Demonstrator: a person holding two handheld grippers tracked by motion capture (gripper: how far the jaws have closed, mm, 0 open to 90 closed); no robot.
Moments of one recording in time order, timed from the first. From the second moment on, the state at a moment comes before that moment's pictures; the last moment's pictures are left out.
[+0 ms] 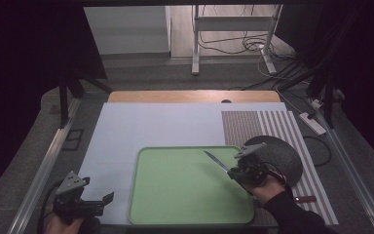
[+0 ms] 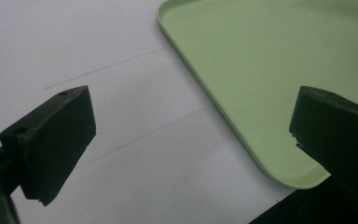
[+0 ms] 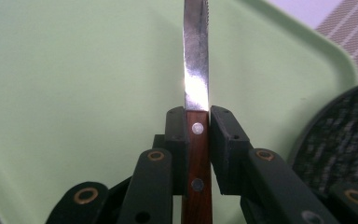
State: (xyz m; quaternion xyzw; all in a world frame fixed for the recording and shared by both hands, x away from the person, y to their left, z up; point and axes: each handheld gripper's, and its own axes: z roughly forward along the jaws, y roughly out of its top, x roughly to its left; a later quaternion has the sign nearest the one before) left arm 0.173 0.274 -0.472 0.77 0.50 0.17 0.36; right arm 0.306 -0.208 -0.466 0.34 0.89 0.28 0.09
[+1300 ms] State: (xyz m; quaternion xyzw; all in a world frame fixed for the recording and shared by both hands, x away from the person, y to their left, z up) left arm 0.173 0.273 -0.472 0.77 0.50 0.17 0.36; right arm 0.313 -0.195 -0.480 0.32 0.91 0.26 0.07
